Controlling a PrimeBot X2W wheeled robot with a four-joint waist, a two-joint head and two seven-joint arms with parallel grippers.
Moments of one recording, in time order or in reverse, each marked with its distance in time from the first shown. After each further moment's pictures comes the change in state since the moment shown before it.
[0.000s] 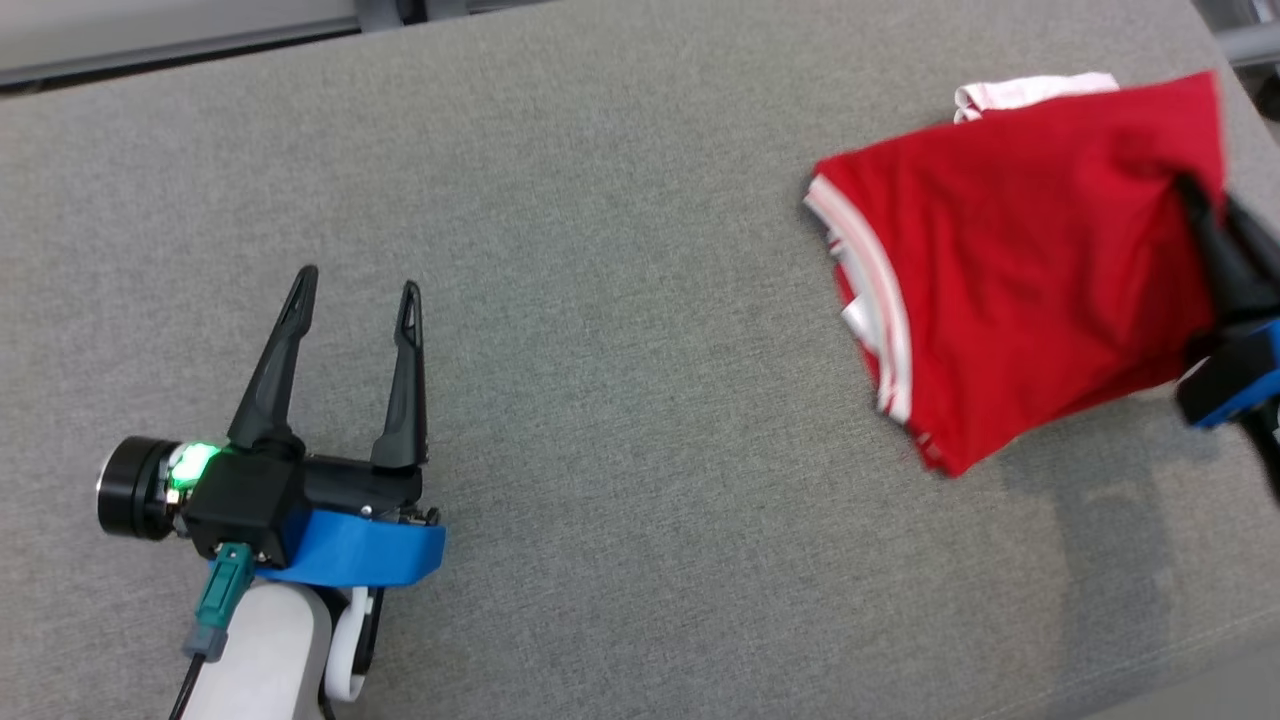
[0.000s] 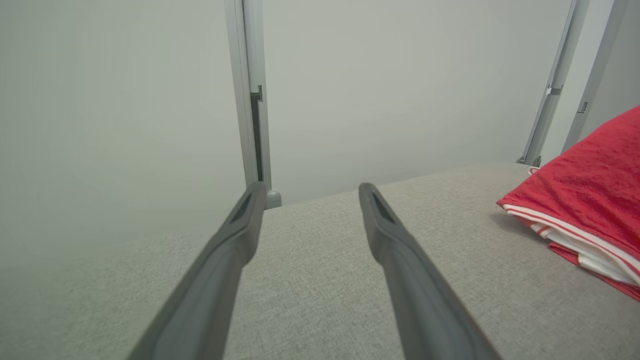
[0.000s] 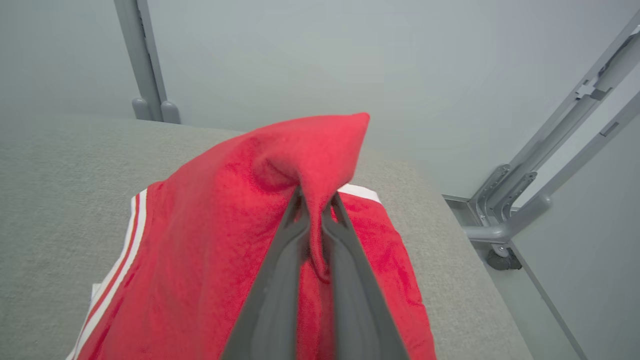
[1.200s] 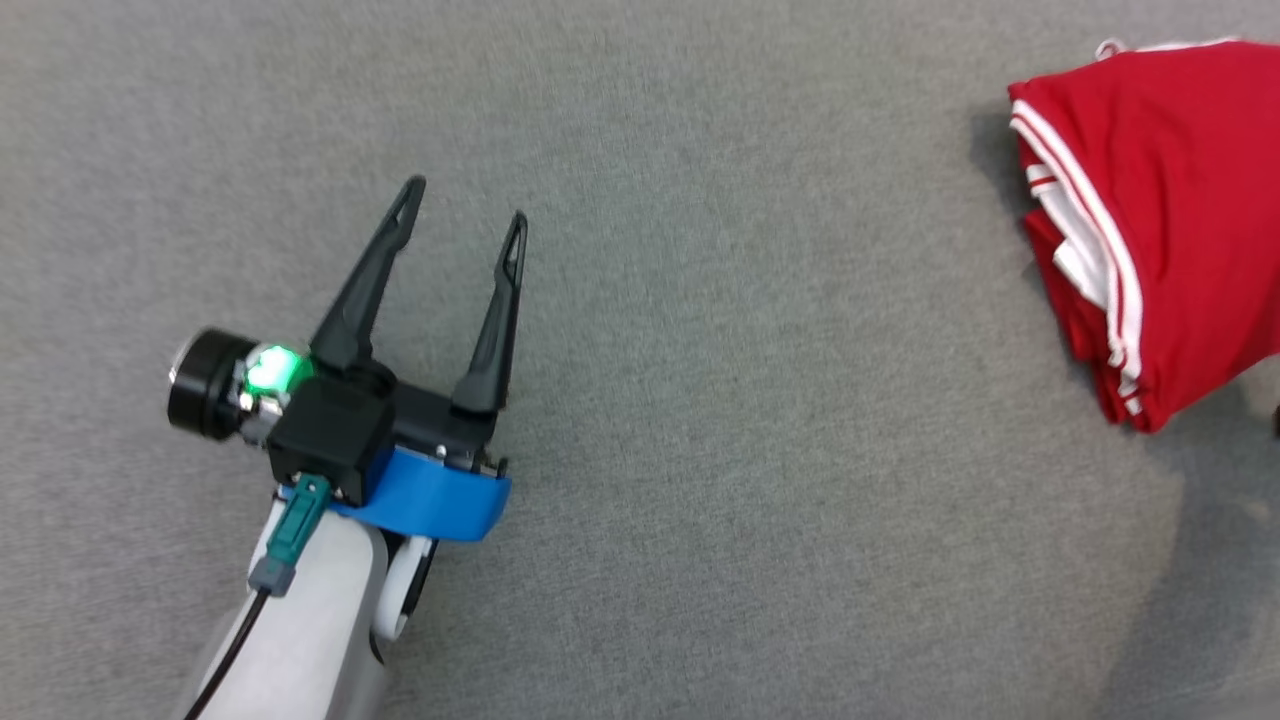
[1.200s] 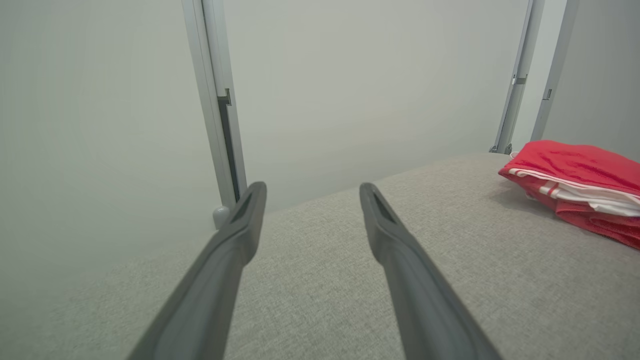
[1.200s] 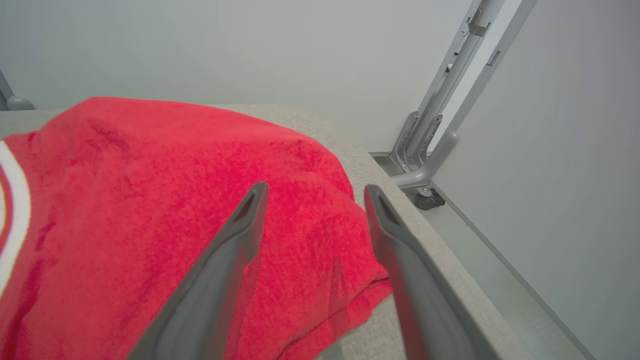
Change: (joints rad) left arm -0.173 -0.021 -0.107 0.044 0.040 -0.063 0.000; right arm -0.045 0.141 -0.453 0.272 -0.277 0.000 -0.151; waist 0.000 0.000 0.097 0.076
